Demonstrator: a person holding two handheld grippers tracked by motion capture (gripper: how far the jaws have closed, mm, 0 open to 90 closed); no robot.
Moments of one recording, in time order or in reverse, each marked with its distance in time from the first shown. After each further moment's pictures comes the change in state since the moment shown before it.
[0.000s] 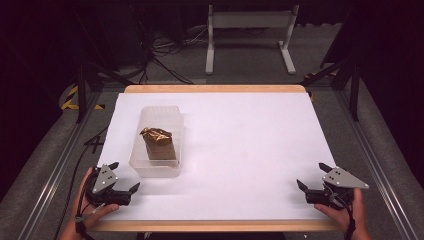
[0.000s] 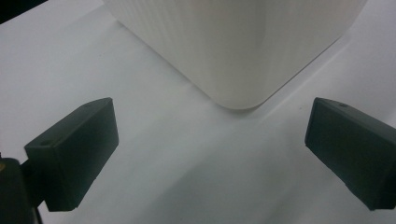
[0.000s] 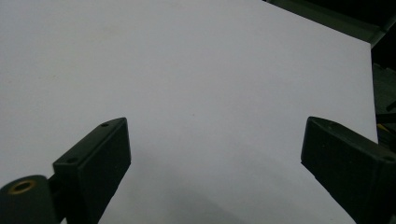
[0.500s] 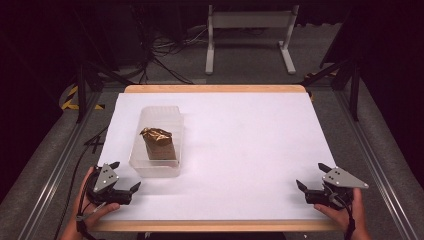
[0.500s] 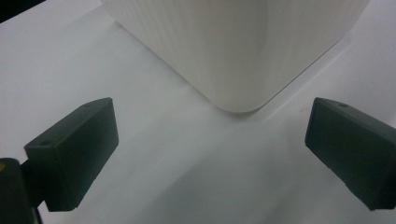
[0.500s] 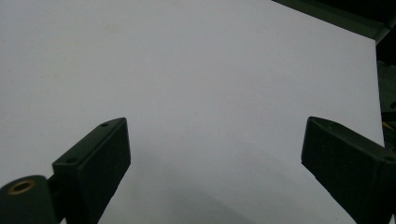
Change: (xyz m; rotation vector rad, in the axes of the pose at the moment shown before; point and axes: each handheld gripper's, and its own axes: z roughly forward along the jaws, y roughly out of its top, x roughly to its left) left arm 0.000 0.001 0.002 0.001 -0.004 -0.005; right arm 0.000 -0.001 0.002 0.003 0.007 0.006
